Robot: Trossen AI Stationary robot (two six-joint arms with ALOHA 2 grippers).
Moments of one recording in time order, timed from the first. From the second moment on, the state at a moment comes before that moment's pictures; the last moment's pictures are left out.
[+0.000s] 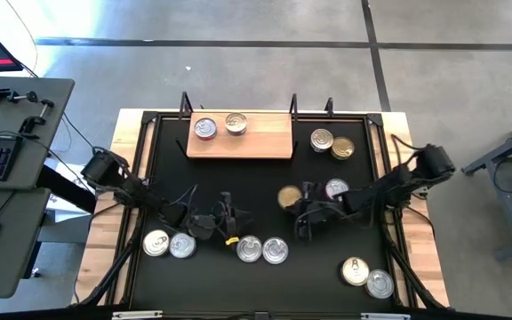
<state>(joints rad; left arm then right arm) -0.45 1.75 0.63 0.76 -0.68 0.25 0.30 1.62 0.53 0.36 0.41 0.07</state>
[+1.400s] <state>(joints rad) -0.41 1.96 0.75 0.73 -0.77 0.37 0.25 1.73 0.87 0.30 0.28 -0.19</state>
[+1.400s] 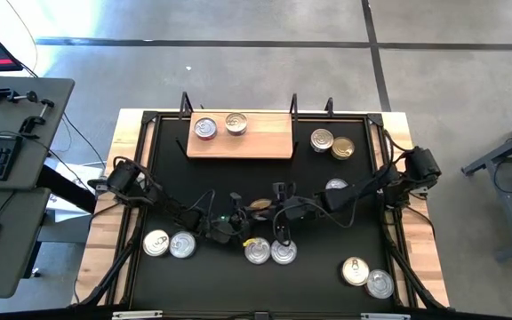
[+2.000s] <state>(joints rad) -0.39 1.68 0.81 0.36 -0.93 0.34 0.43 1.49 0.87 -0.24 0.53 -0.10</state>
